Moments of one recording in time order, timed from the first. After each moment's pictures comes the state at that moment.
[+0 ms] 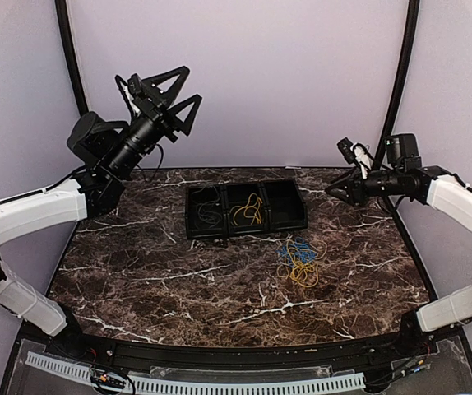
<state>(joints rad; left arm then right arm) -0.72 1.38 1.13 0.82 0.16 -1.19 0.21 1.27 1.06 -0.43 -0.69 -0.35</state>
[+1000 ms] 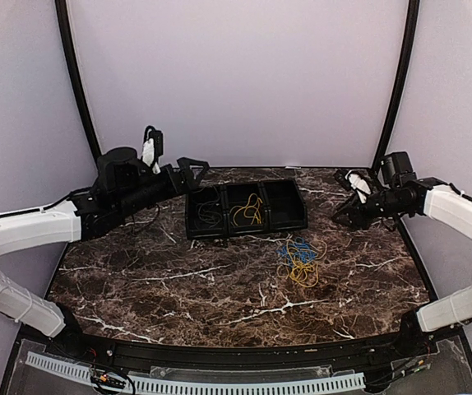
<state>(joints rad) -0.72 1.32 0.96 0.25 -0.02 -0.65 0.21 1.25 0.94 -0.54 -0.54 -0.49</state>
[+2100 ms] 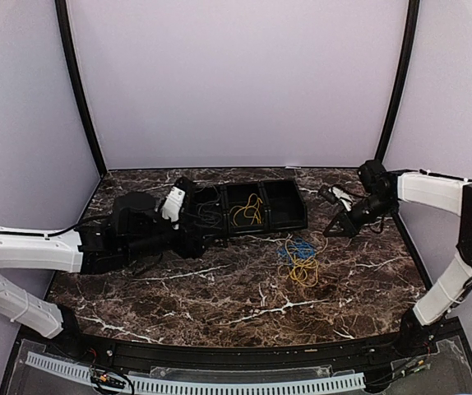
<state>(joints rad) -0.89 1.24 0.71 0.16 -0.11 -0.28 0.21 1.62 1.07 -0.72 -0.65 -0.53</state>
